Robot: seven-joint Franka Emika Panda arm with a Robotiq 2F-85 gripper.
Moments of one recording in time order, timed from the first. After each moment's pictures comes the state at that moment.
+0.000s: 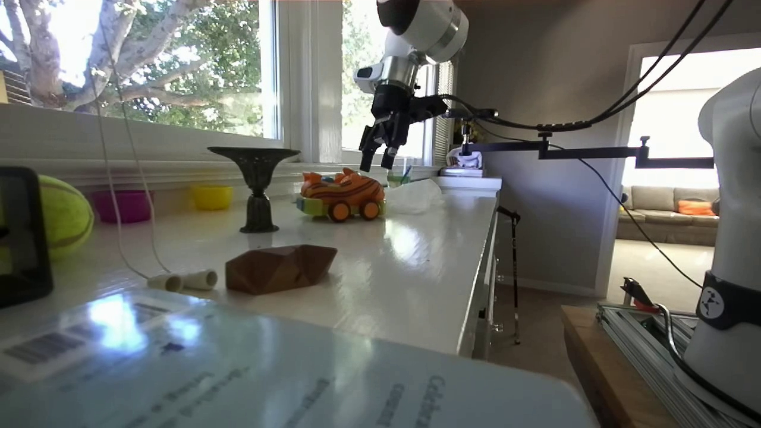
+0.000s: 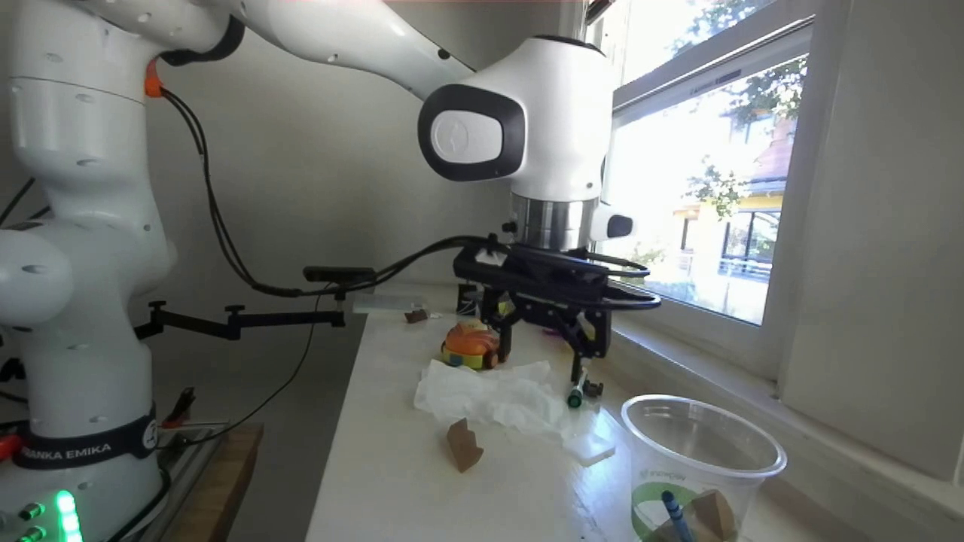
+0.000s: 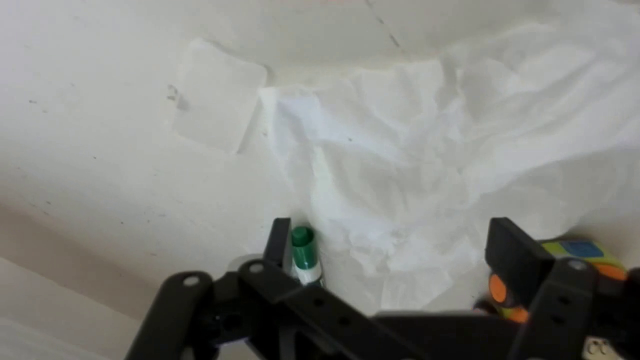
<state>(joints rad) -0.03 0.00 -0.39 -2.12 0.35 2.14 -1.41</state>
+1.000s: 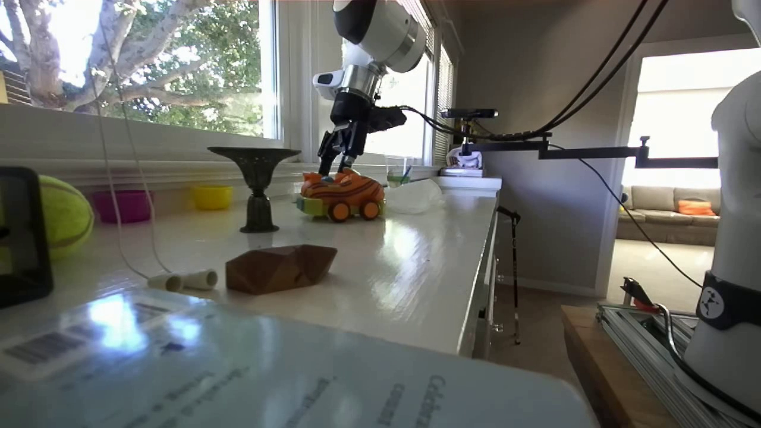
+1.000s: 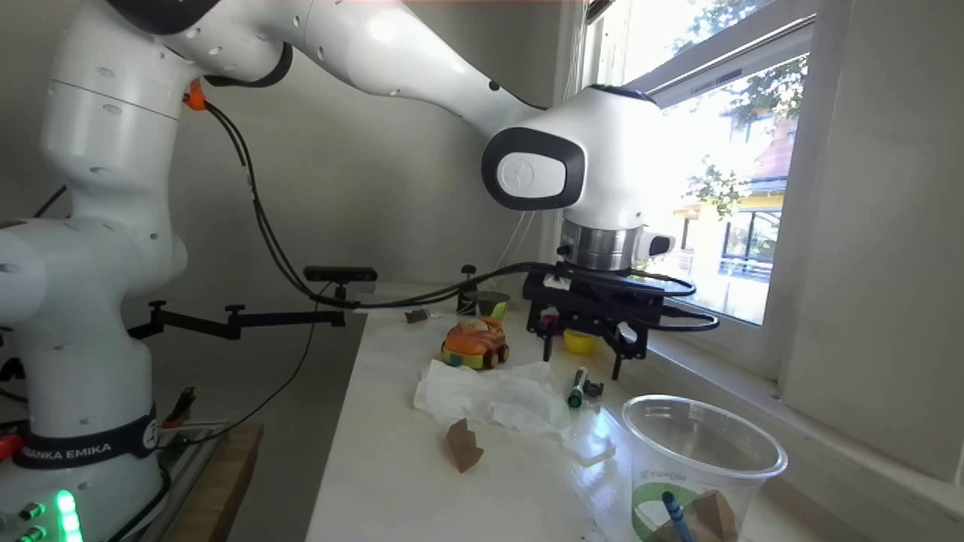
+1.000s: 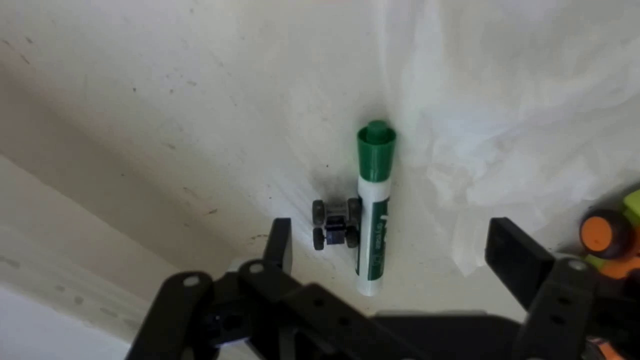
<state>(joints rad) -0.18 0.19 -0.16 -1.93 0.44 2.15 -1.45</state>
